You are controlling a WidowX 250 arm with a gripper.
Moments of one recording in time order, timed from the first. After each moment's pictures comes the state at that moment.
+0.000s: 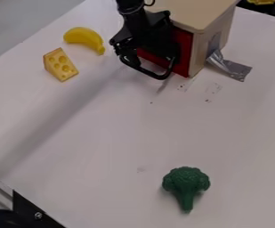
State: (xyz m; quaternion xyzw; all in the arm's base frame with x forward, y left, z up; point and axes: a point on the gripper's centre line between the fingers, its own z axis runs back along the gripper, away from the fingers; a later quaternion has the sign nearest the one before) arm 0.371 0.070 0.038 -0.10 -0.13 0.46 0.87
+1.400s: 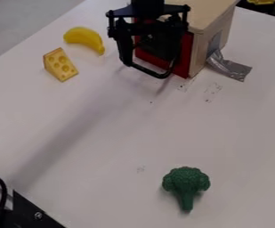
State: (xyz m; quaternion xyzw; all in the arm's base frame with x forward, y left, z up) arm 0.287 0.004 0.119 0.01 0.00 0.38 0.93
